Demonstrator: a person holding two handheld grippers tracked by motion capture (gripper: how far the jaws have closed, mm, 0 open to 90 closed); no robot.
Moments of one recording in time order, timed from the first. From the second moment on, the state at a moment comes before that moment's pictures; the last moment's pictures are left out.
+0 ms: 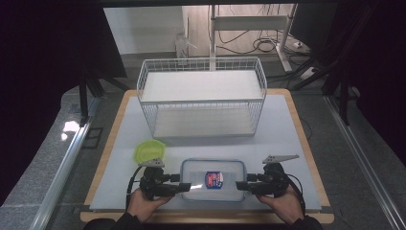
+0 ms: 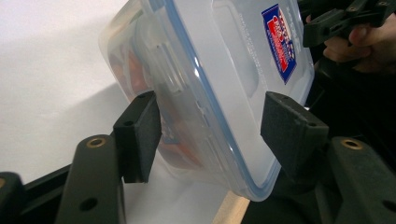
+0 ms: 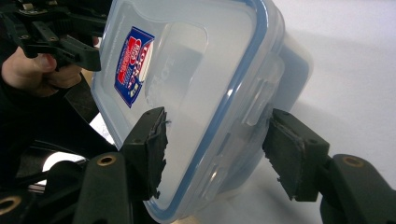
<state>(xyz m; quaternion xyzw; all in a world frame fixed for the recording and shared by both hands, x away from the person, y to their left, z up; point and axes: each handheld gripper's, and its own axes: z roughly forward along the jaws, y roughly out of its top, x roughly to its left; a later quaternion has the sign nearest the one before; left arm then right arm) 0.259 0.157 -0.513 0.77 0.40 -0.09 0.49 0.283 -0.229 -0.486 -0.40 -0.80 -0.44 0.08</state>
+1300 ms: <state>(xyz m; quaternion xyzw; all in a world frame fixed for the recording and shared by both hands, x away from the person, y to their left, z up) 0.271 0.163 -0.460 0.76 0.40 -0.02 0.51 0.293 -0.223 -0.450 -0.39 -0.78 -0.50 0.02</state>
